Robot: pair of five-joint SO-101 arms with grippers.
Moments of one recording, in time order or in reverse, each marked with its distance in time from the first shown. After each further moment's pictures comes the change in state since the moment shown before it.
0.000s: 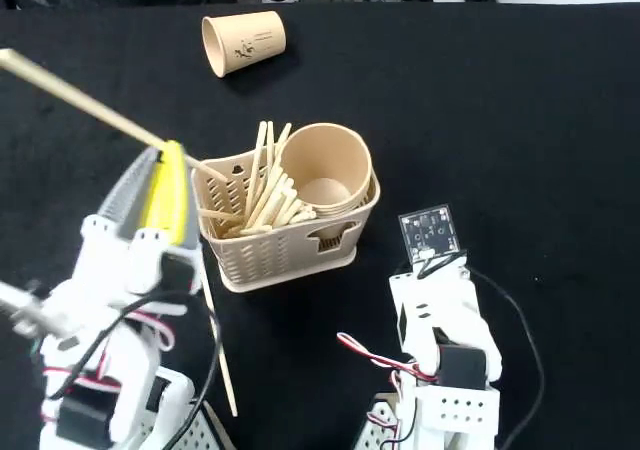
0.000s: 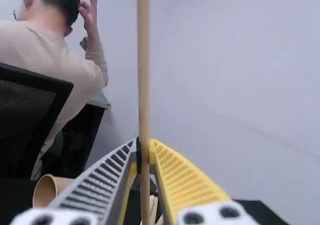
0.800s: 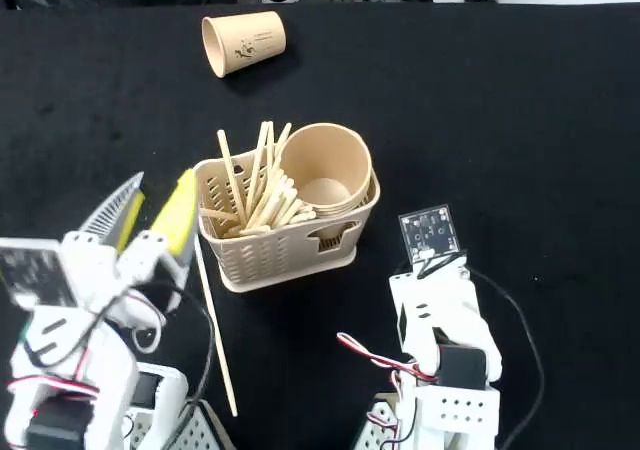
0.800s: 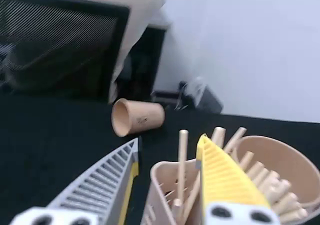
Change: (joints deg) left arm -9.1 12.4 -17.2 31.6 -7.9; right arm 0.0 0.0 0.0 0.0 0.0
